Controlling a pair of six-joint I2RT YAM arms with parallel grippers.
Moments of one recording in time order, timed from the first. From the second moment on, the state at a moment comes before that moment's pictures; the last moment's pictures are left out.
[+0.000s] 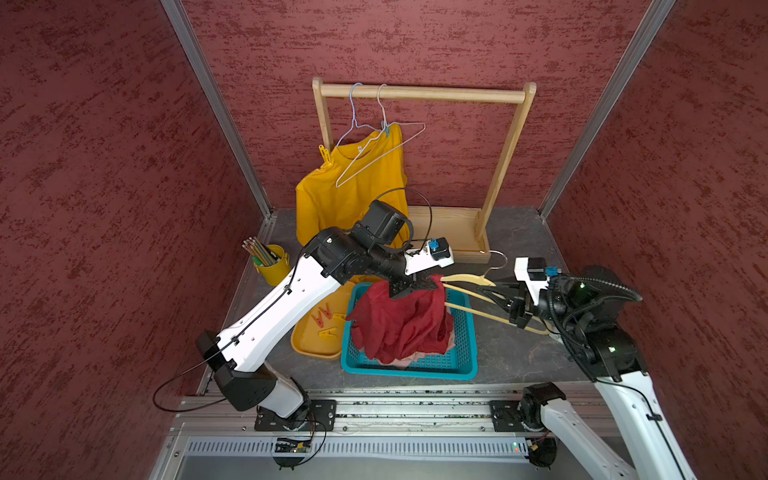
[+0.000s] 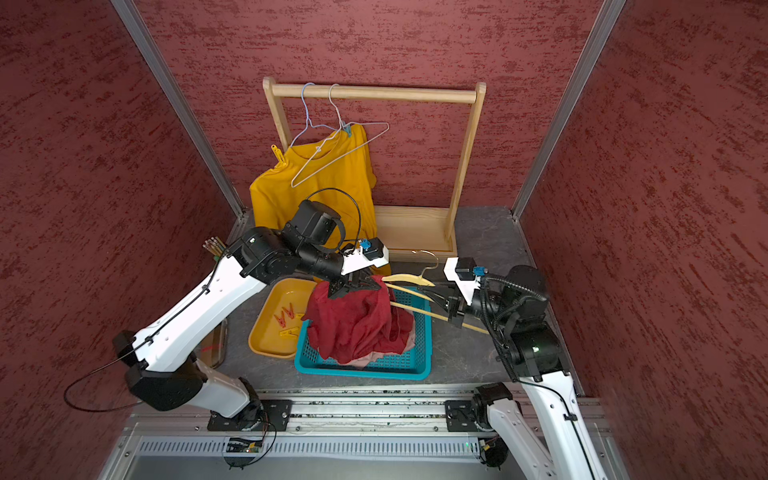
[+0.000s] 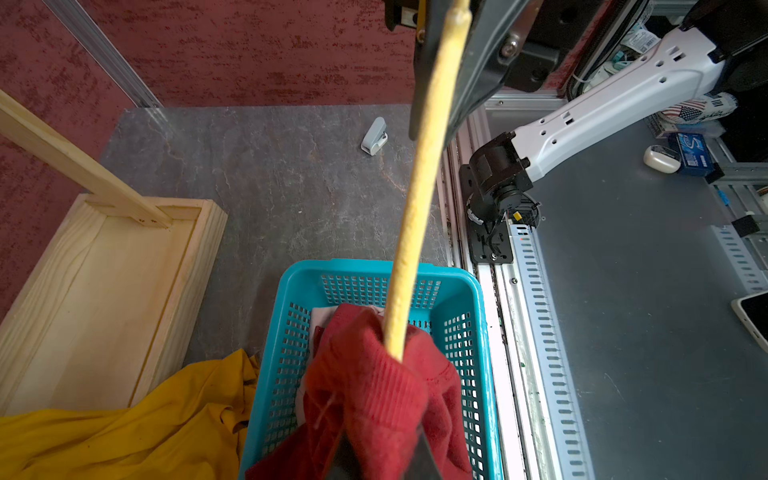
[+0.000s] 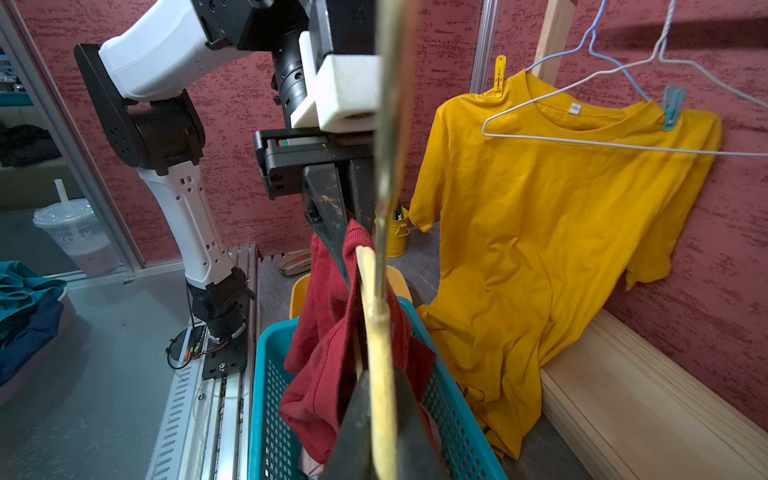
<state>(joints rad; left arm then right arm) -0.80 1.49 1.79 -1.08 0.57 0.53 0.18 0.68 0.93 -0.36 -1.02 -0.13</state>
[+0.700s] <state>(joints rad) -0.76 1.27 1.53 -0.63 0.65 0.41 0.17 0.58 0.92 -0.40 -0.91 -0.07</state>
